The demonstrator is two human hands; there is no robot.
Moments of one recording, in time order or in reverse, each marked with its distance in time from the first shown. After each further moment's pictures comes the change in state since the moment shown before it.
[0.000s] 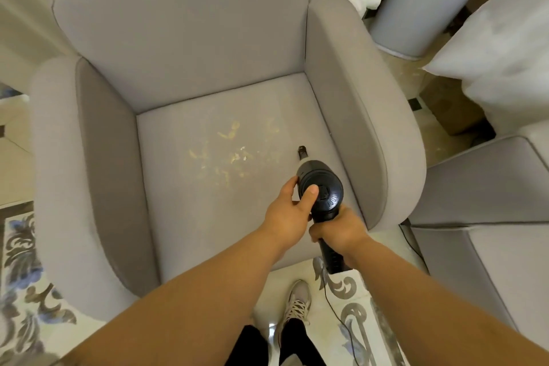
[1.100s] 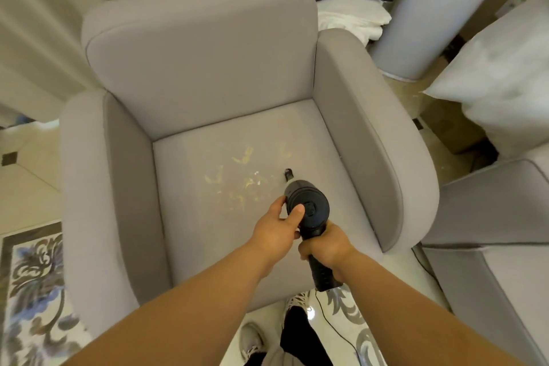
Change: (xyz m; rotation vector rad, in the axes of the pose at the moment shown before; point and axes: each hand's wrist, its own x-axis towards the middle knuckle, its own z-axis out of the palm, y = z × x) left_hand 0.002 0.005 -0.067 -0.039 -0.004 -0.059; right_hand 0.000 -0.038 0.052 0.010 -0.058 0.032
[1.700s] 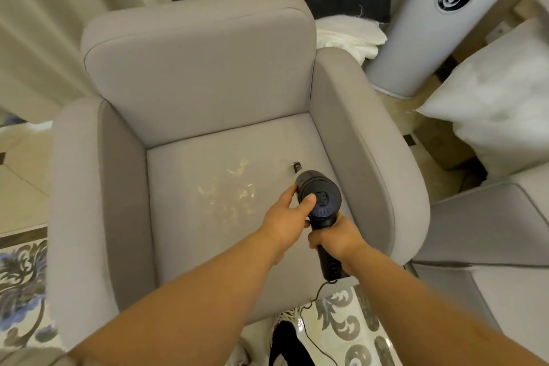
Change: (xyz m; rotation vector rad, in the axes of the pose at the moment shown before) left_hand 0.012 0.049 0.011 -0.097 -0.042 0.058; right_hand 0.003 -0.039 -0.038 -0.041 0.097 -0.084
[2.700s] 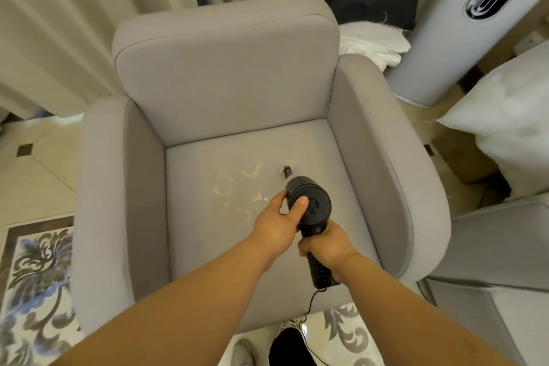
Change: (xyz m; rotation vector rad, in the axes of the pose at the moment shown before) left_hand -0.002 -0.004 -0.037 0.060 0.130 0.014; right_hand 0.001 -0.018 0.037 0.009 -0.100 -0.017
